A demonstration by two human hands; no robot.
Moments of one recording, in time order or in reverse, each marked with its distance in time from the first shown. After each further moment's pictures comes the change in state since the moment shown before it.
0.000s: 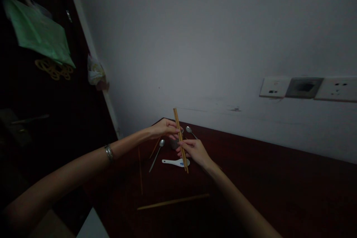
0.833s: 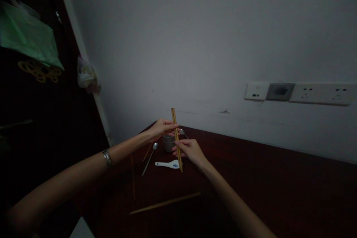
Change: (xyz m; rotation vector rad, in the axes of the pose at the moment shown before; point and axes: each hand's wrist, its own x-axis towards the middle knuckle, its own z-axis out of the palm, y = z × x) left_hand 0.016 0.006 0.018 -0.110 0.118 0.133; right_hand -0.008 -0.011 -0.009 0.022 0.026 -0.025
